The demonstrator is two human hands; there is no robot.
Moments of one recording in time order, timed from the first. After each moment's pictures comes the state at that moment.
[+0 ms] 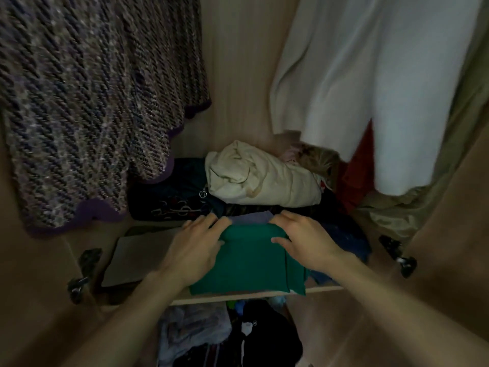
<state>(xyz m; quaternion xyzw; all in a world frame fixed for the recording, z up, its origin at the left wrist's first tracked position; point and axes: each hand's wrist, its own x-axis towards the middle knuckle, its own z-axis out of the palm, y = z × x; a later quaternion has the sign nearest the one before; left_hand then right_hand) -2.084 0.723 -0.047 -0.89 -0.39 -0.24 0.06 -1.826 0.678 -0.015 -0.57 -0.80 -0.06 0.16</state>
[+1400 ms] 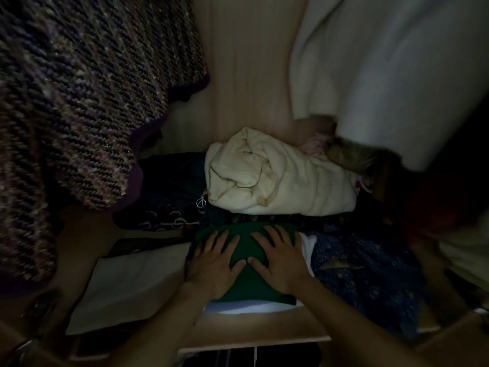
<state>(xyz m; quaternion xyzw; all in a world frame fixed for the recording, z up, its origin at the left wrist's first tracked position) -2.020 0.865 -0.164 -0.84 -0.55 -0.01 -0.07 -1.822 0.837 -0.168 -0.66 -0.74 0.03 0.11</state>
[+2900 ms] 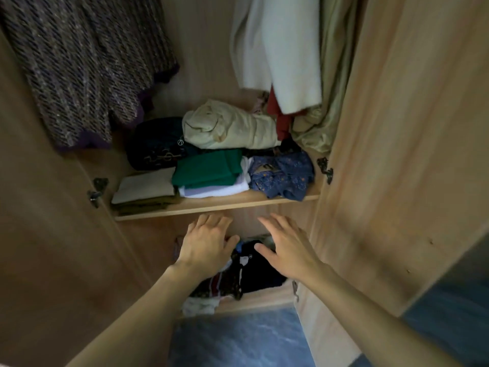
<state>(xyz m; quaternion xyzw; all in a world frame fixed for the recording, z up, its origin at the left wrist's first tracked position) -1.979 0.443 -0.085 -0.85 -0.52 -0.11 0.00 -1.769 0.399 -0.115 -0.66 -0.73 0.05 0.17</state>
